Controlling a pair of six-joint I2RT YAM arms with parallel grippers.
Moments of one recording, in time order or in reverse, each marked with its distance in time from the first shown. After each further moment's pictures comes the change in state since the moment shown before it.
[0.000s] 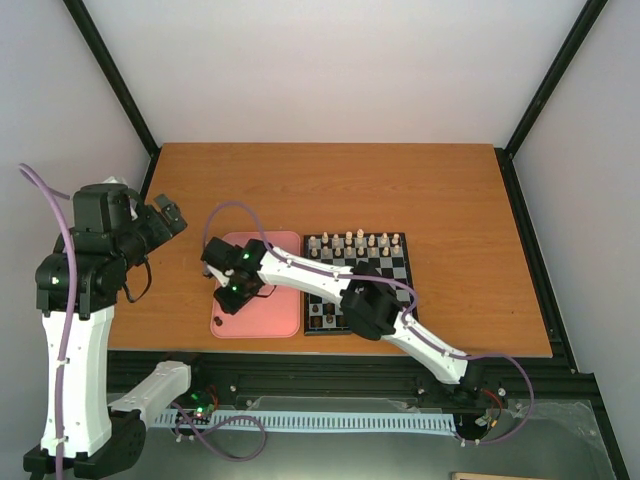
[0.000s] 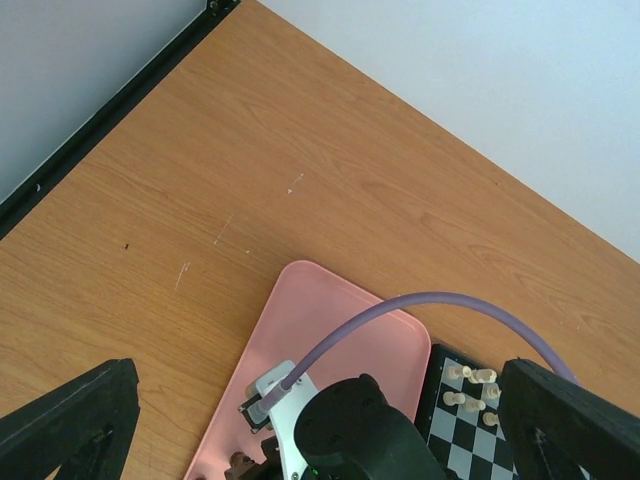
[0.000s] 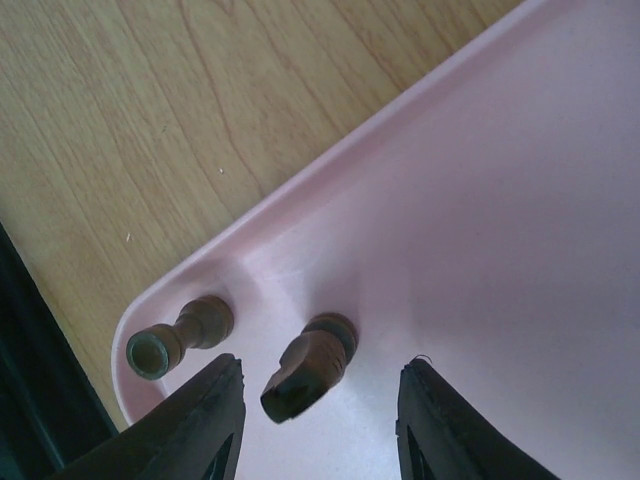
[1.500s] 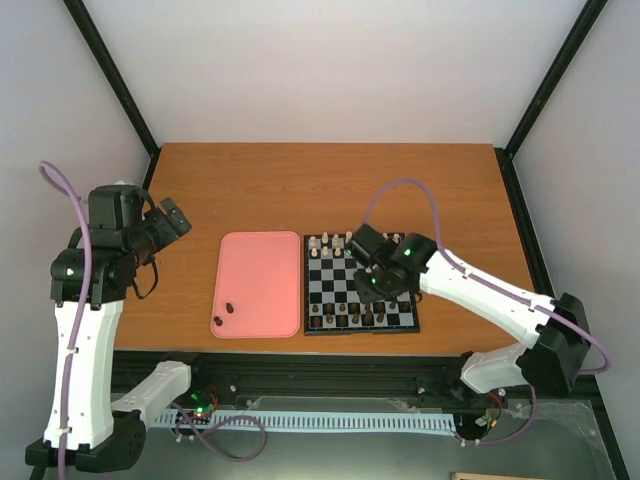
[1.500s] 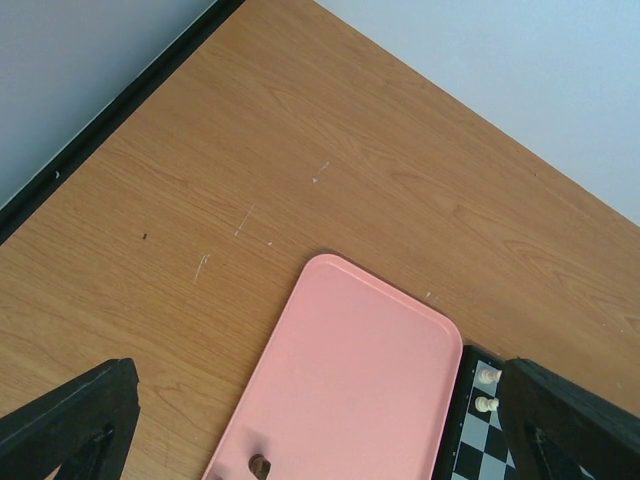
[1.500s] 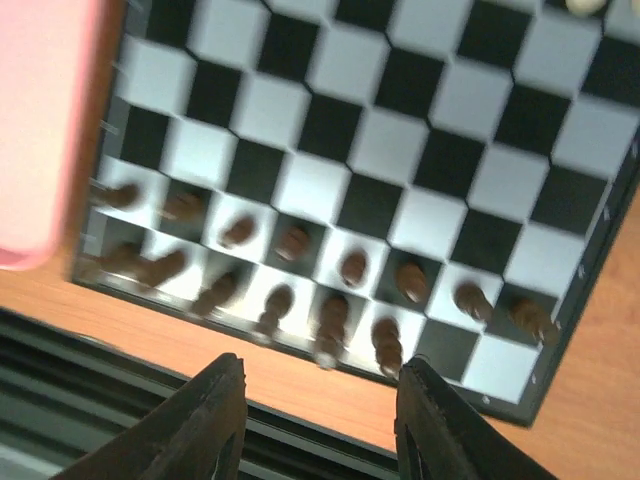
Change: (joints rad) left arm 0.000 -0.004 -0.101 0.047 -0.032 0.001; right arm -0.276 -1.184 -1.235 -0.100 0.330 0.341
